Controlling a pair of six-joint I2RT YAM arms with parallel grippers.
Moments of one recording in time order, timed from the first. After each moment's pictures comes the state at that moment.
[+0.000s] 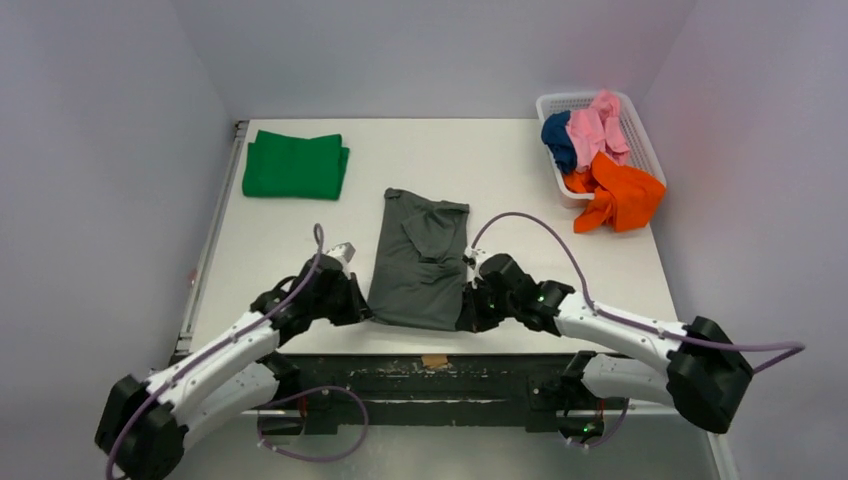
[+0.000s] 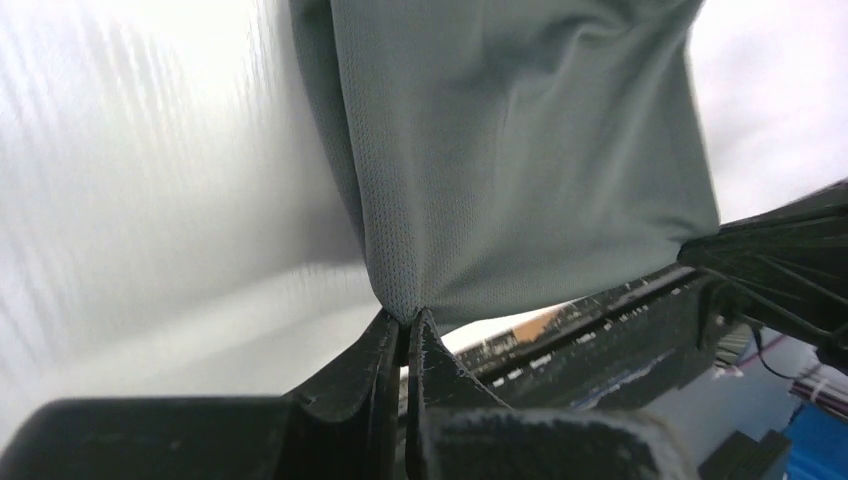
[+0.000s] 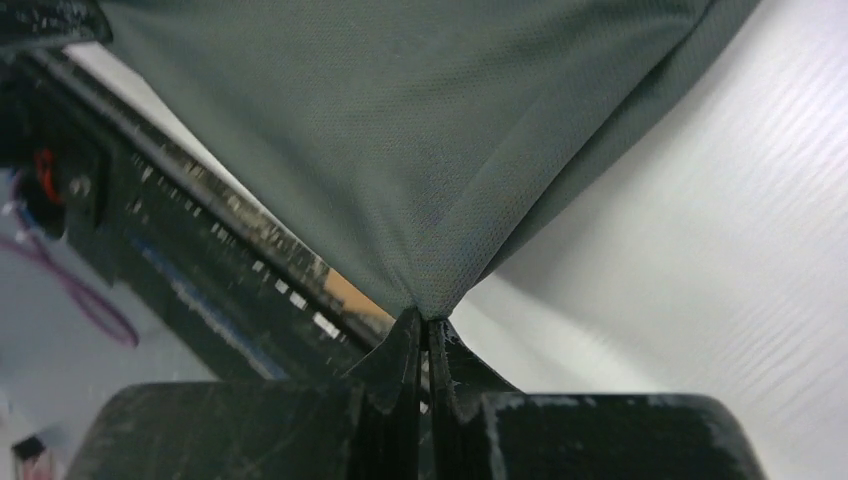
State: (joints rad) left arm -0.59 0.99 0.48 -0.39 0.15 -0.74; right arm 0.82 1.18 0.56 -0.26 -0.18 0.59
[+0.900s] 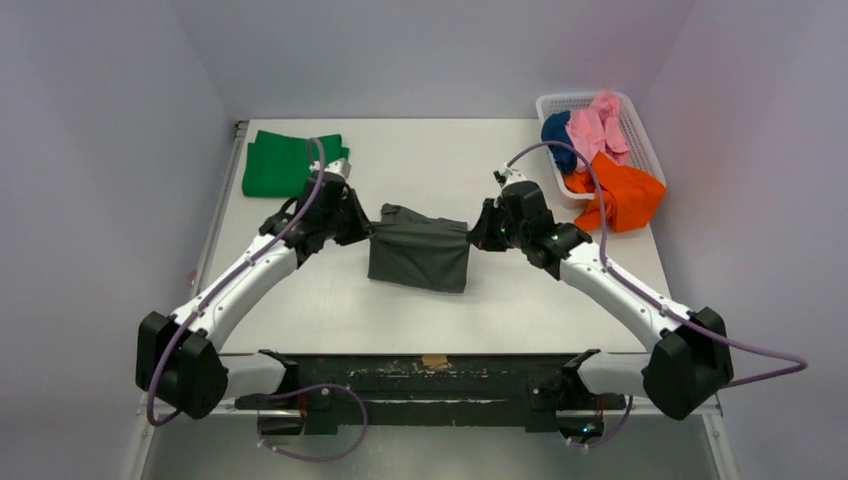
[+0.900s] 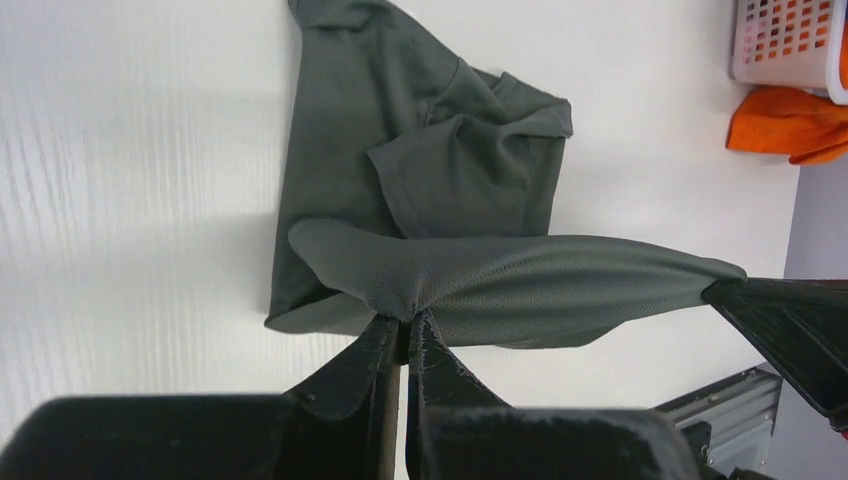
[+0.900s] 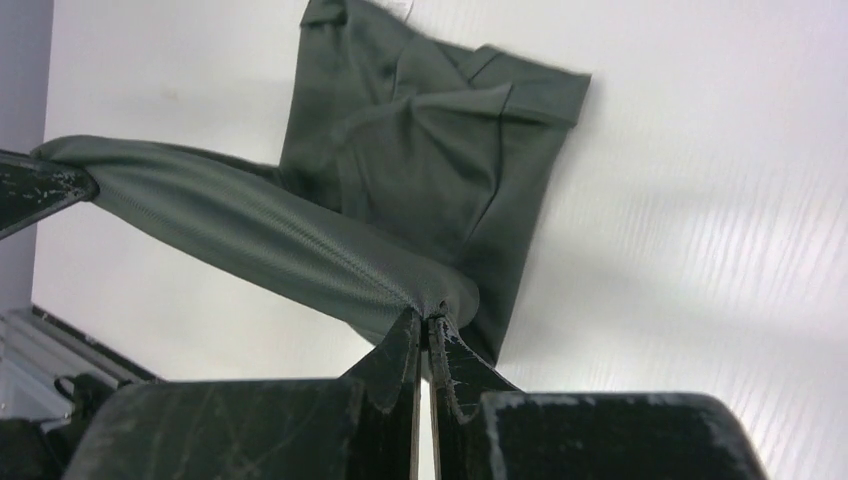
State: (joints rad) left arm -0.44 1.22 0.97 -0.48 0.04 -0.67; right arm 0.56 1.23 0.93 -0.37 -0.05 0.56
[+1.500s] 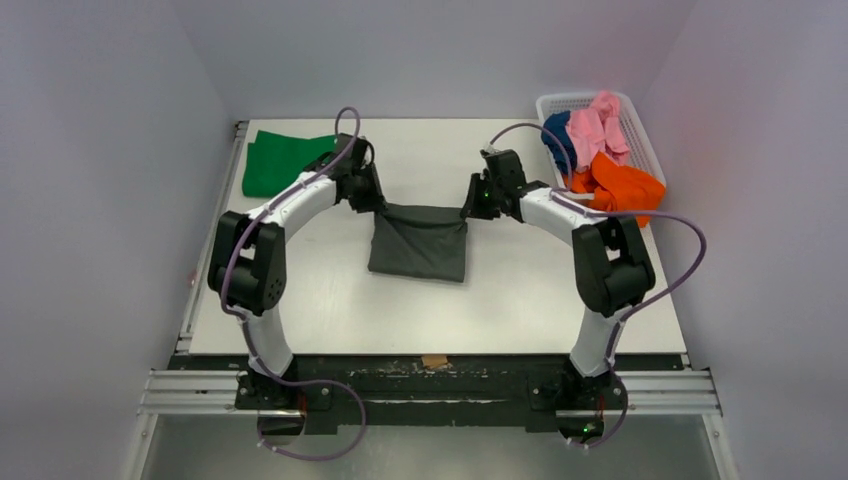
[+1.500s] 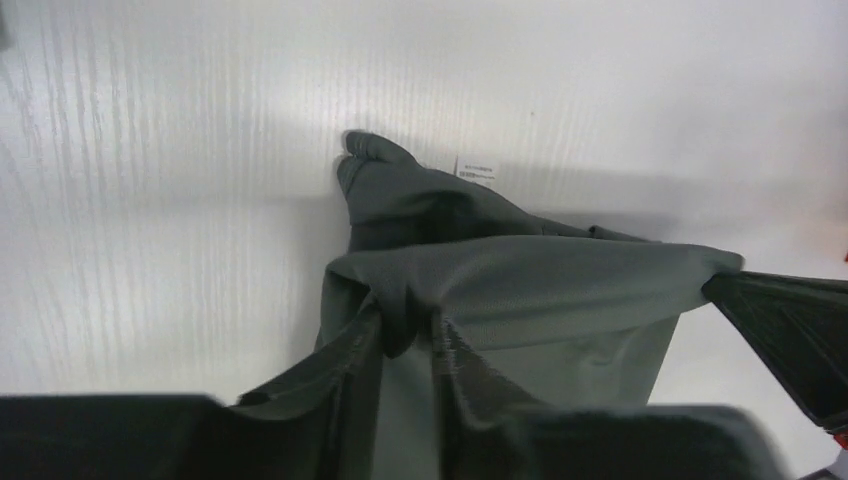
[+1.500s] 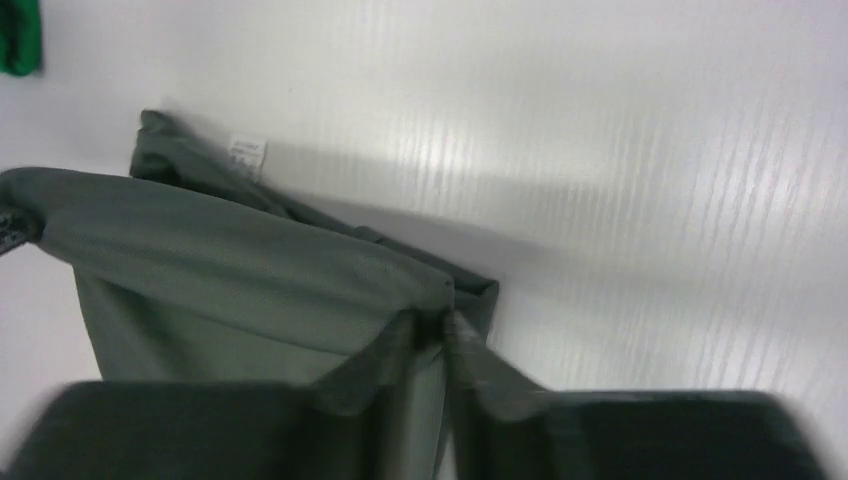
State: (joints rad) left arm -0.33 1.83 1.38 -0.48 0.08 -0.60; right arm 0.38 1.81 1.22 -0.22 -0.15 0.48
